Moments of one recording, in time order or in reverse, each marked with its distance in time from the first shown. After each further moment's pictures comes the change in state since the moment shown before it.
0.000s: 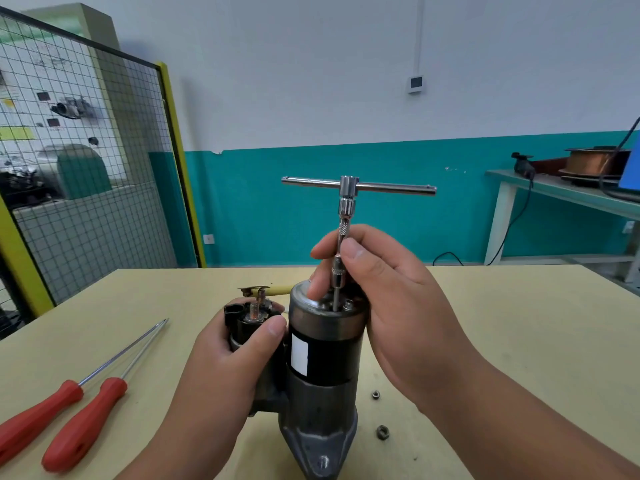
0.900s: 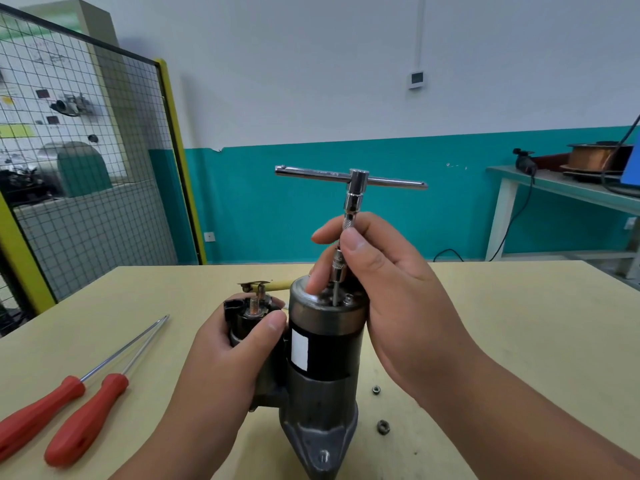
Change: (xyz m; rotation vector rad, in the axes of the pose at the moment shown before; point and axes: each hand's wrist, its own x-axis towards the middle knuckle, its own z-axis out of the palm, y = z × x) left_hand -0.001 0.002 0.001 0.037 0.001 -0.009; right_hand -0.001 -0.001 0.001 -0.006 0.011 -0.036
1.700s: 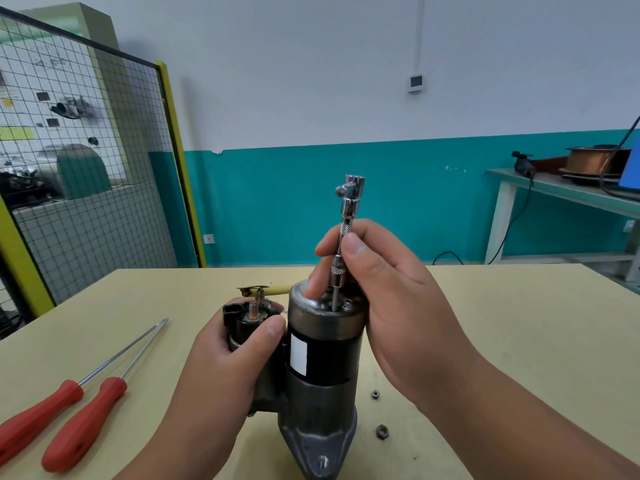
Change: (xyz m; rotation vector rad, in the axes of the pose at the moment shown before) left_hand 0.000 -0.001 0.000 -0.020 -0.007 0.013; right_hand 0.000 0.000 0.000 0.028 0.002 0.015
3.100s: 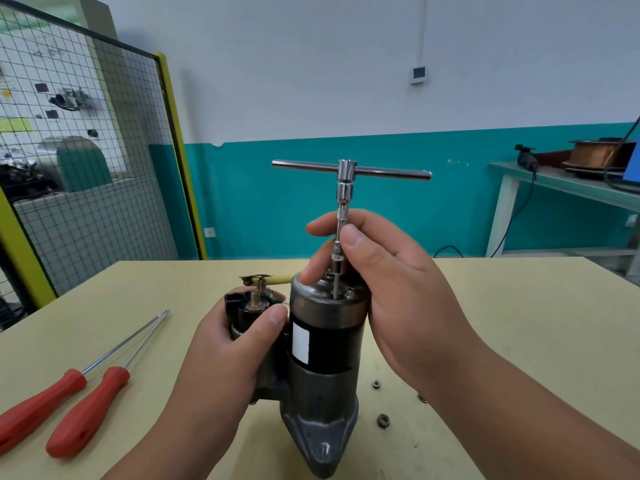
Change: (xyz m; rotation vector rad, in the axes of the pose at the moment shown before) left_hand -0.003 0.004 0.002 0.038 0.020 0.019; right_hand 0.001 -0.001 -0.001 -0.080 -0.011 0.020
